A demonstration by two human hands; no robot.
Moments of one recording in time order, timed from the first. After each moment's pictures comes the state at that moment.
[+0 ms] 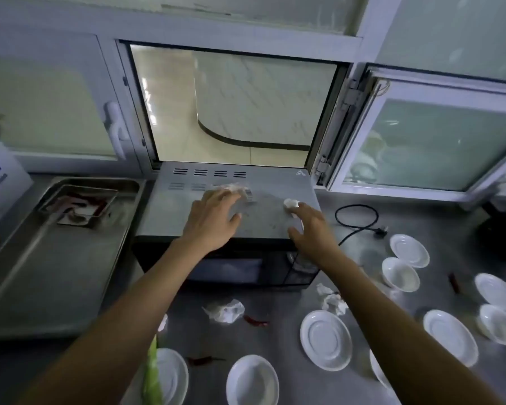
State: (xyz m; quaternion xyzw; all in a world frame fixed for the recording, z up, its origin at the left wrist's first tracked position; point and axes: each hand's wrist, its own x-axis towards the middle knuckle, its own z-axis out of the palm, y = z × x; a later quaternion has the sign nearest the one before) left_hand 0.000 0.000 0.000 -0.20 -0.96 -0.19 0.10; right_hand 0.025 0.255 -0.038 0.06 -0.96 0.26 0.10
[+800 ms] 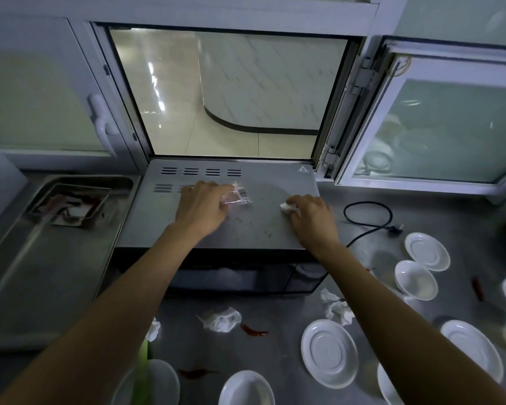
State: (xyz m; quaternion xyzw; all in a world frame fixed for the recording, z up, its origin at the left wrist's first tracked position) left_hand -0.069 0.016 -0.011 -0.14 -0.98 -0.11 0.08; right_hand -0.032 0.265 -0.036 0.03 -0.97 0.21 0.13
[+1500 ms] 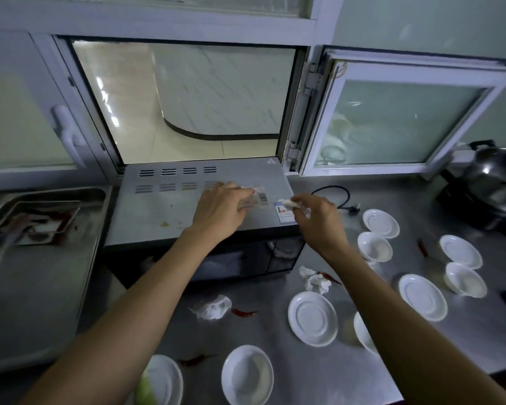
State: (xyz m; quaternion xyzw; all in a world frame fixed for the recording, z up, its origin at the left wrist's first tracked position) left_hand -0.010 0.063 0.007 -0.28 -0.94 -0.18 0.10; right_hand 0.067 0.281 0.000 -0.06 -0.94 0.28 0.20
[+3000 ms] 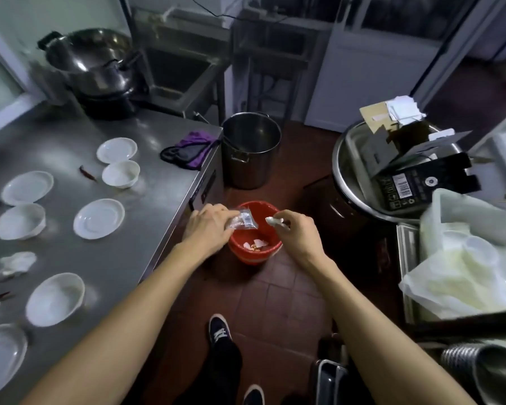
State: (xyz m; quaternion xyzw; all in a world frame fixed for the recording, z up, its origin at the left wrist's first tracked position) left_hand 0.500 0.584 -0.115 -0.71 -0.69 -0.09 -0.12; right_hand 0.727 0.613 -0.118 -0.60 -0.71 0.27 0.24
